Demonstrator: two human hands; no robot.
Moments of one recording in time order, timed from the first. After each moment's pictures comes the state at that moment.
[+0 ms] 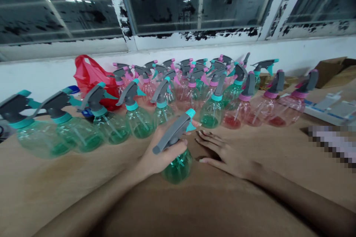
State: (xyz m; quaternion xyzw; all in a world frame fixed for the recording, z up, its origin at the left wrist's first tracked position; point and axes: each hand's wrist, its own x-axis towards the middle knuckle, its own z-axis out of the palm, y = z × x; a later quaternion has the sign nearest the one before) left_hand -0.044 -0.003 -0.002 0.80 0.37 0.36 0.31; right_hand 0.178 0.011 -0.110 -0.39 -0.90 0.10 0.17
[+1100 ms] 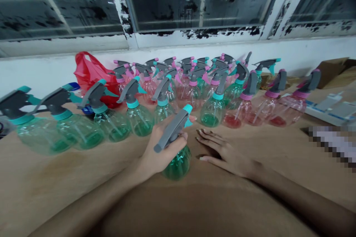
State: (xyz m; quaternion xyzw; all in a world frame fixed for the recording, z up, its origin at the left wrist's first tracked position) left_hand -0.043 -0.006 -0.007 0.77 0.44 0.39 0.24; right_hand 0.180 0.012 -0.113 -0.39 -0.89 0.12 0.19
